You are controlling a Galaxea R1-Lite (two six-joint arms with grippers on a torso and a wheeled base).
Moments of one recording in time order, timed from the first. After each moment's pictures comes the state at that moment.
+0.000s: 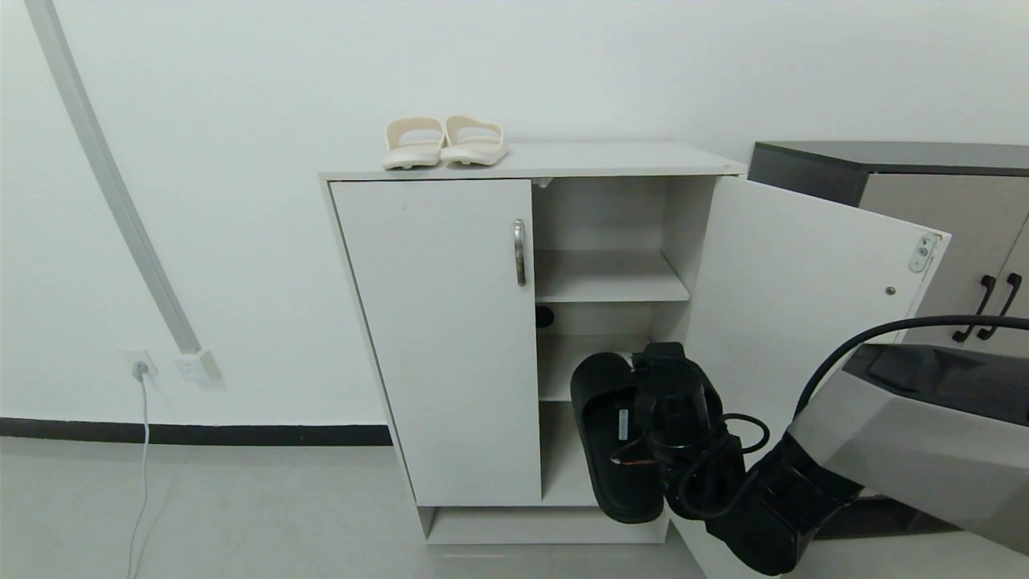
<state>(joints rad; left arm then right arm) 0.00 0.01 0.00 0.00 -0.04 -0.01 0.72 2.23 -0.90 -1.01 -0.66 0.22</state>
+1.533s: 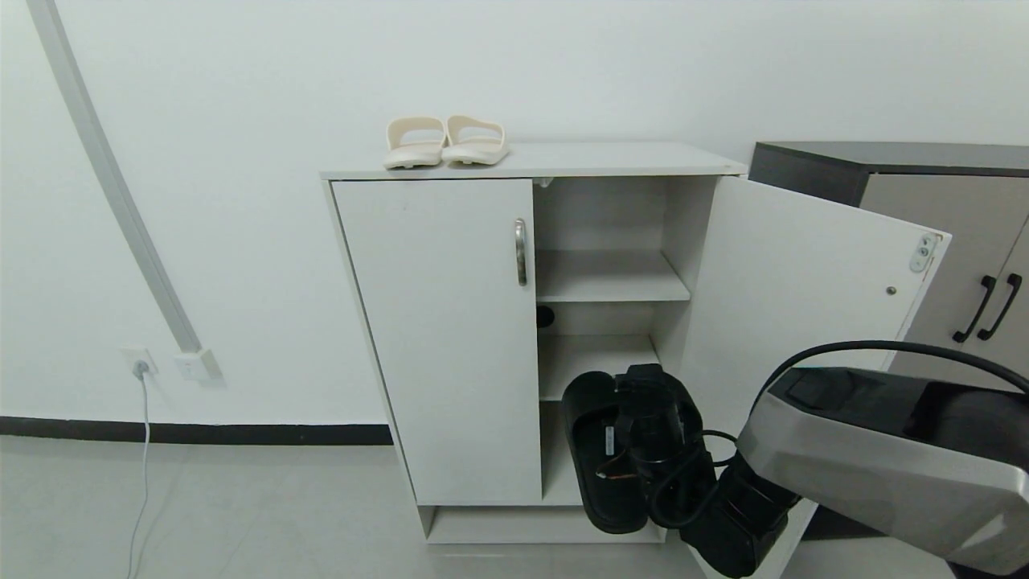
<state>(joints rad) 0.00 0.00 0.00 0.00 -0.04 -0.01 0.70 2.38 -0.98 -1.06 -0.64 0.22</state>
